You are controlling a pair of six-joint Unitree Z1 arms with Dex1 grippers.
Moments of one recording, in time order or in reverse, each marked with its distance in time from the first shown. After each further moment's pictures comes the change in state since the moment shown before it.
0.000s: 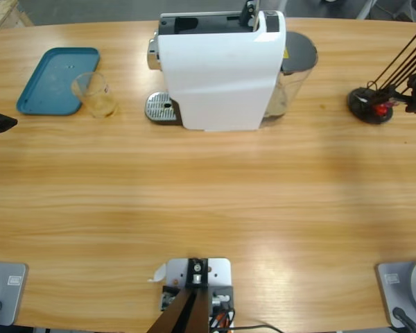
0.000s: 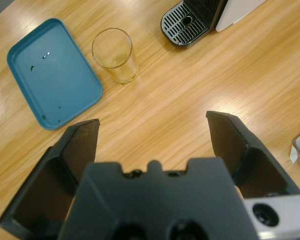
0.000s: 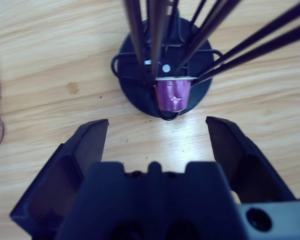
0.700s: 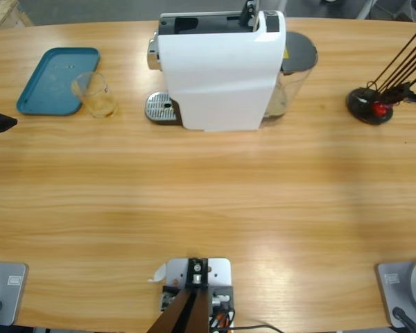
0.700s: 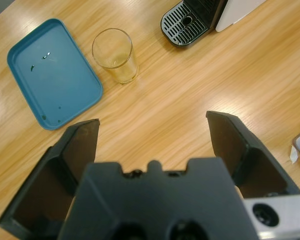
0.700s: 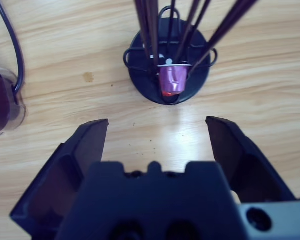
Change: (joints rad) arm 0 0.000 0.000 -0.001 0.000 0.000 0.001; arm 1 0.029 -0.103 0.007 0.058 0.013 0.001
